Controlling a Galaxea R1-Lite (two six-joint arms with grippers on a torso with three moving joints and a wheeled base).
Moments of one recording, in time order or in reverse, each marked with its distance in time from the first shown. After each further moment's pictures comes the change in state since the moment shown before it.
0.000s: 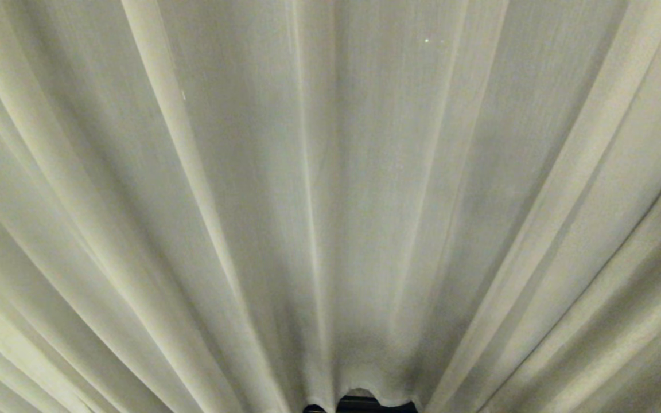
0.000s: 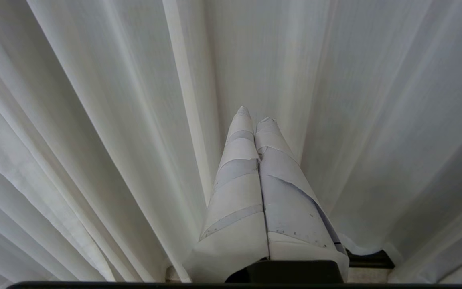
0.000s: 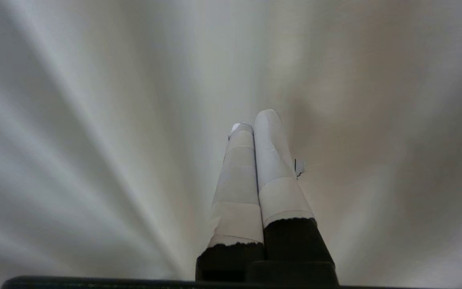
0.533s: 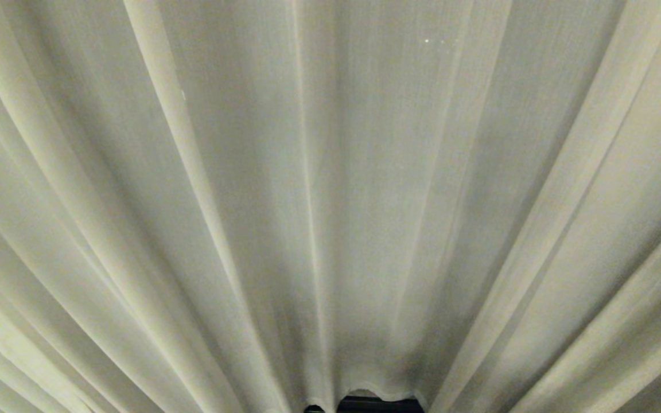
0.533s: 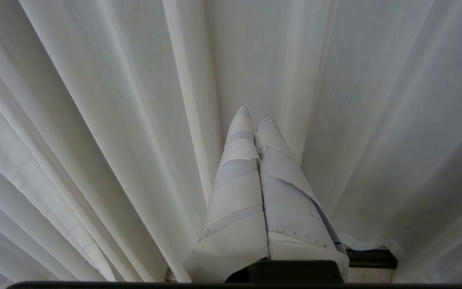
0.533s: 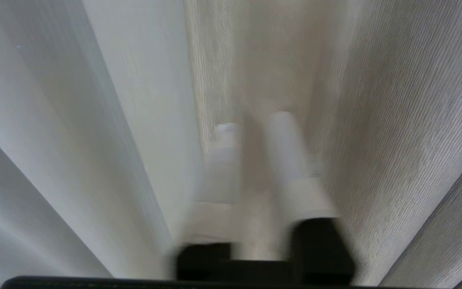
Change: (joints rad) left arm 0.000 0.000 0.000 0.000 0.000 0.000; right arm -0.199 -0.040 -0.042 -0.002 0.002 0.003
